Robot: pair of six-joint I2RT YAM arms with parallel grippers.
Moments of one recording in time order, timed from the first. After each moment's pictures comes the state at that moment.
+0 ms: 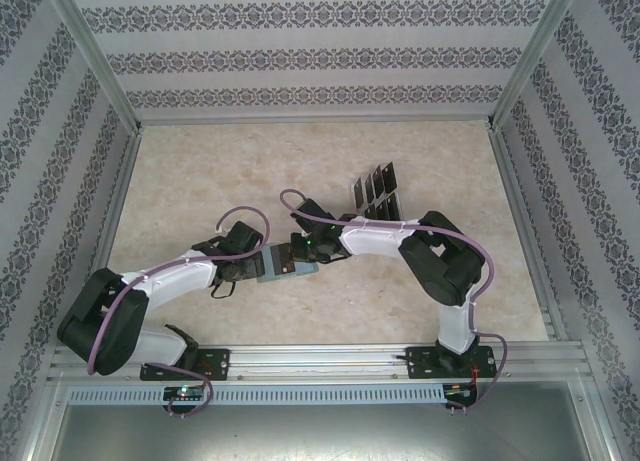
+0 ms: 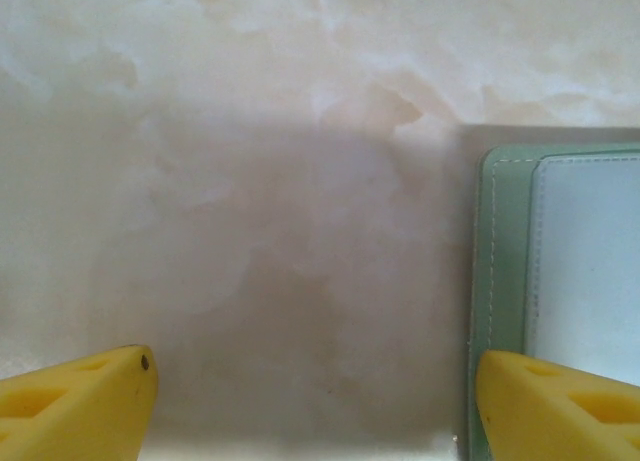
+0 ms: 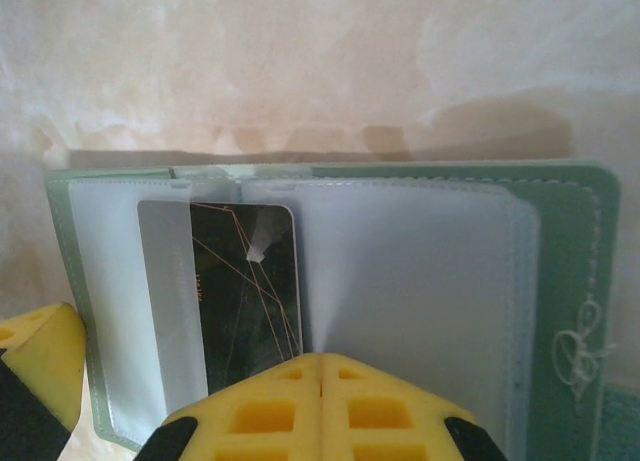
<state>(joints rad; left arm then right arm) -0.51 1.35 0.59 -0.45 -0.24 -0.70 0.84 1.93 1.16 -0.27 -0.21 0.82</state>
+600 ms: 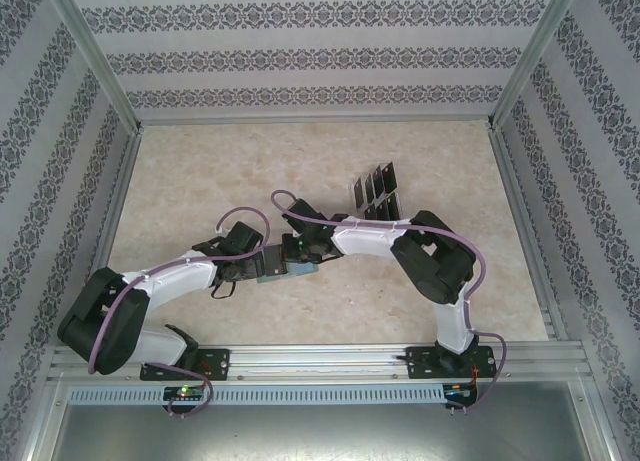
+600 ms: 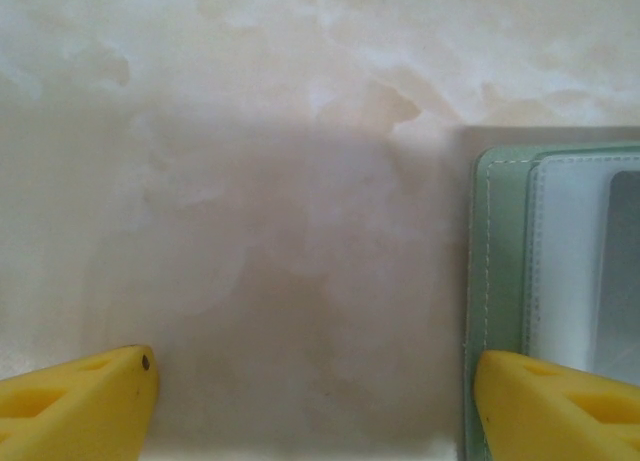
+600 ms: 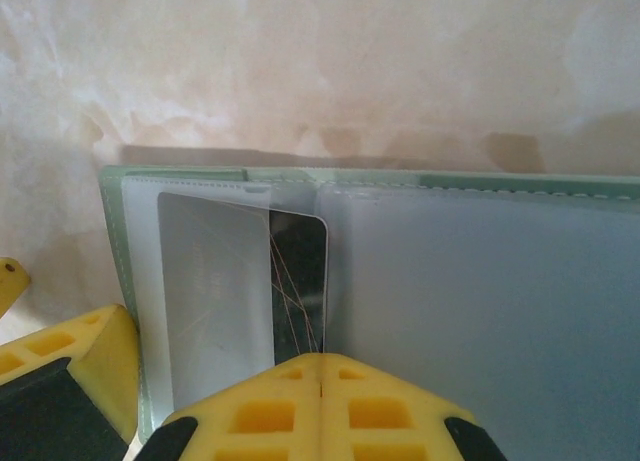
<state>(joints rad) -0.51 1.35 0.58 -0.44 -0.23 -0.70 0.87 1.98 1.22 -0.27 -0.23 0.82</state>
